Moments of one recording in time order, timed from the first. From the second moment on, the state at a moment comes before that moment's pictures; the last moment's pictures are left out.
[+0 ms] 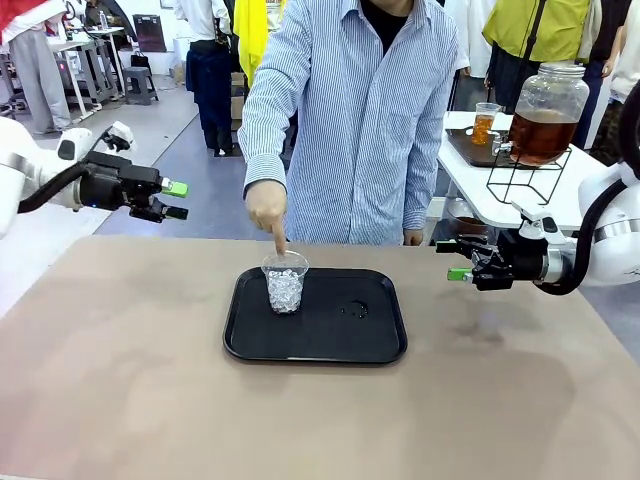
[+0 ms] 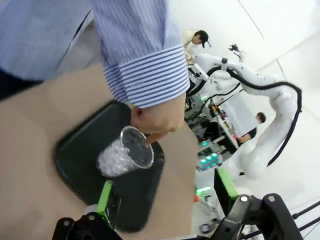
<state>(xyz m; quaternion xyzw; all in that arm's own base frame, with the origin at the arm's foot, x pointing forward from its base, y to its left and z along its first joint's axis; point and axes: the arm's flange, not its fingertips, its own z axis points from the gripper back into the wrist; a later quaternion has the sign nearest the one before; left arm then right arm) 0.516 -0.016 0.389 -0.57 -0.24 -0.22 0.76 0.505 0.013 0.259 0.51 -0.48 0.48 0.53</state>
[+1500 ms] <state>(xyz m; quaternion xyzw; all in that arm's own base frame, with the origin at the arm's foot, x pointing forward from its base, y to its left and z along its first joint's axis) 0.496 -0.028 0.319 -0.49 -0.45 -0.43 0.61 0.505 0.013 0.259 0.51 -0.48 0.48 0.53</state>
